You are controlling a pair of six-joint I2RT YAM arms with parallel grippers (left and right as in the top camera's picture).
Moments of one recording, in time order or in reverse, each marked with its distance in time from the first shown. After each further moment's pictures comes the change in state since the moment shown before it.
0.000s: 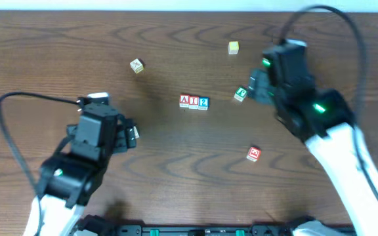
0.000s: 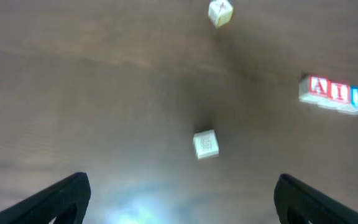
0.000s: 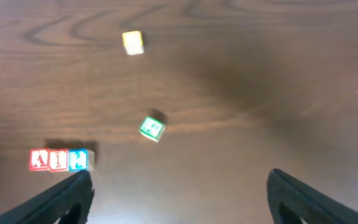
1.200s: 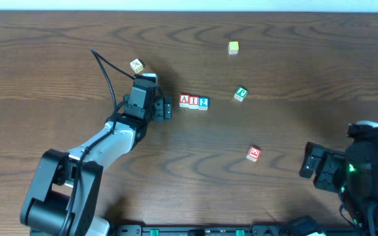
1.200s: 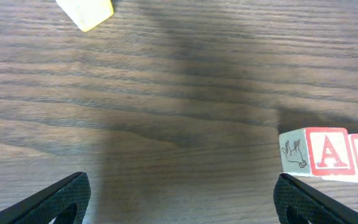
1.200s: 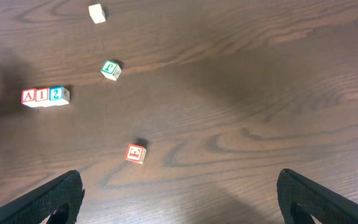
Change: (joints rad) left arm -0.002 0.732 -0.153 0.945 0.233 0.080; right arm -0.018 -0.525 0.000 -0.496 0.002 0.055
